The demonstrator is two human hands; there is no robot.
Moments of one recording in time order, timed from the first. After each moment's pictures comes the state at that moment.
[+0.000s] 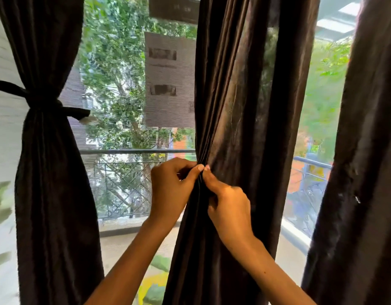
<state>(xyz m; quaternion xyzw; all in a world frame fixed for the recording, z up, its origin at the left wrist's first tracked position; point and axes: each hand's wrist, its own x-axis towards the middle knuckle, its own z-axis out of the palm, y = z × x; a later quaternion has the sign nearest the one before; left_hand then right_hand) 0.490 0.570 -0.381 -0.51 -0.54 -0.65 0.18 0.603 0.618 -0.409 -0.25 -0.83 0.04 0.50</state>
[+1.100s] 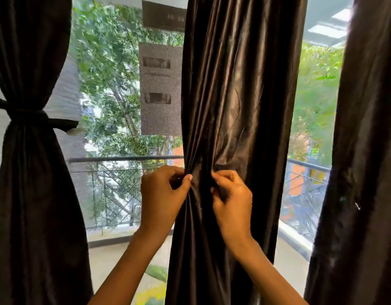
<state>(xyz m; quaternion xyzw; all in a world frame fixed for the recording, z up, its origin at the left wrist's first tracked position) 0.492 0.569 -0.376 -0.49 -0.57 -0.61 0.25 0.597 0.654 -0.406 -0.20 -0.72 0.12 0.65</state>
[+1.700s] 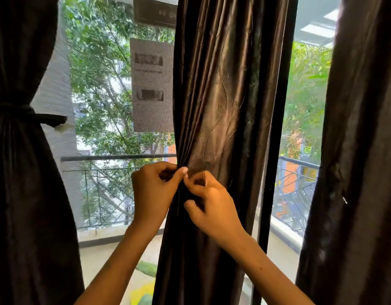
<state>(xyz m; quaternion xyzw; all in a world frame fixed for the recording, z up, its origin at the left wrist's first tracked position) 0.498 0.567 -0.373 -0.48 -0.56 -0.65 0.19 0.607 0.641 -0.404 -0.17 -0.87 0.07 0.46</state>
